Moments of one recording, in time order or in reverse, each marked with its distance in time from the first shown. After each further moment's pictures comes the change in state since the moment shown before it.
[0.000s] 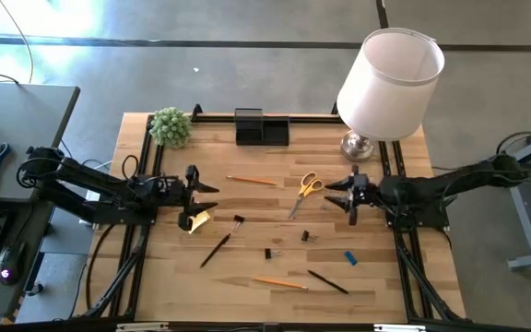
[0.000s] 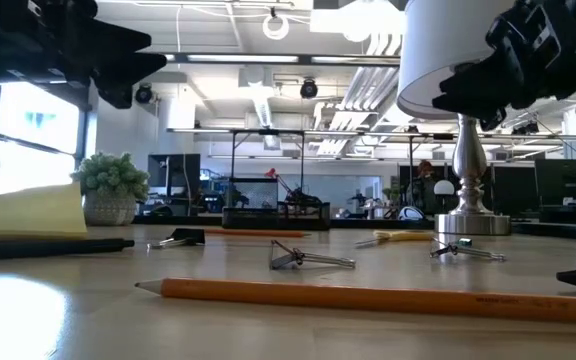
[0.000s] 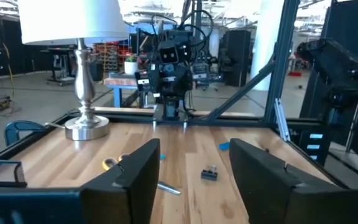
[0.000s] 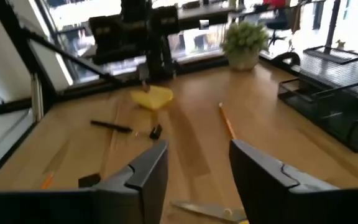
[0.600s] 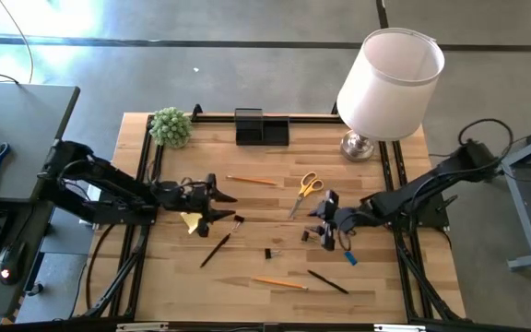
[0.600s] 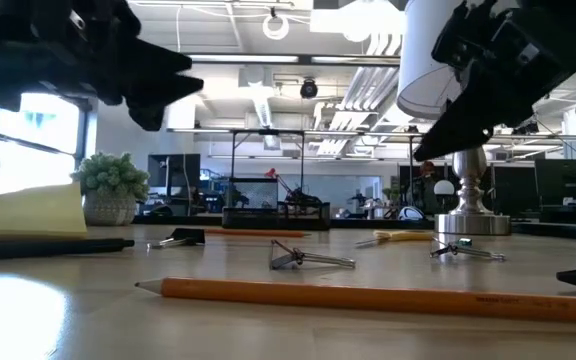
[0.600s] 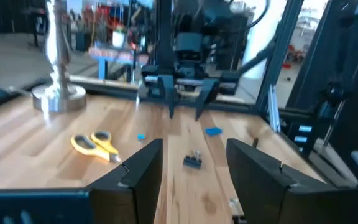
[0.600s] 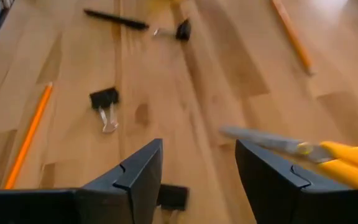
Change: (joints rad) left arm -0.001 0.519 0.116 0.294 0.032 -0.118; right arm 0.208 0.632 0.350 -0.224 0.069 0.224
